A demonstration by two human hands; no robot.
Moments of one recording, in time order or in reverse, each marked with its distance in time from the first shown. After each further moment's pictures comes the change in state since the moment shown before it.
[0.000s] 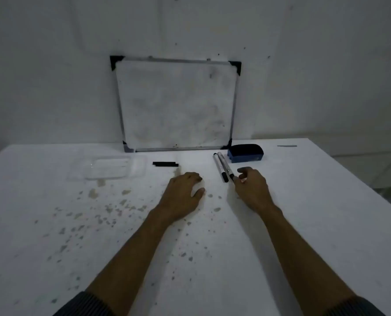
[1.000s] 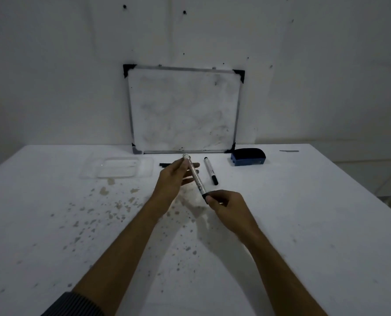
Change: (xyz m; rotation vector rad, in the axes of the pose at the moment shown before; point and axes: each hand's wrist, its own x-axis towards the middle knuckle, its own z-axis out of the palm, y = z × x) left_hand -0.008 0.027 -0.057 -1.010 0.225 -0.297; right_hand -0.093 -0.057 0.016 0.247 -0.261 -0.009
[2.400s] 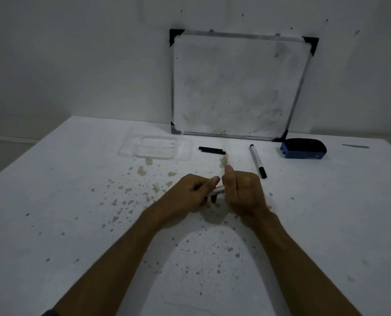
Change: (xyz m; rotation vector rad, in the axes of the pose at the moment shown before) left_hand -0.044 -0.005 -0.070 0.620 -0.239 0.069; right_hand 0.062 -0.009 0.081 -0.202 0.124 -0.769
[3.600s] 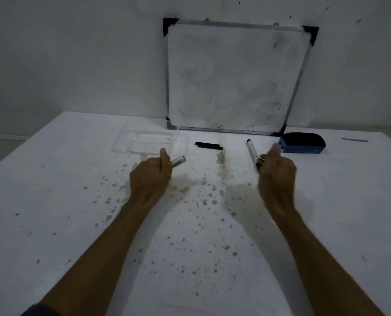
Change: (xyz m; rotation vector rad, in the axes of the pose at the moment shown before) left_hand 0.011 -0.041 -0.028 0.522 0.621 -0.200; right_hand 0.003 0.003 -0.040 0.194 0.311 0.517
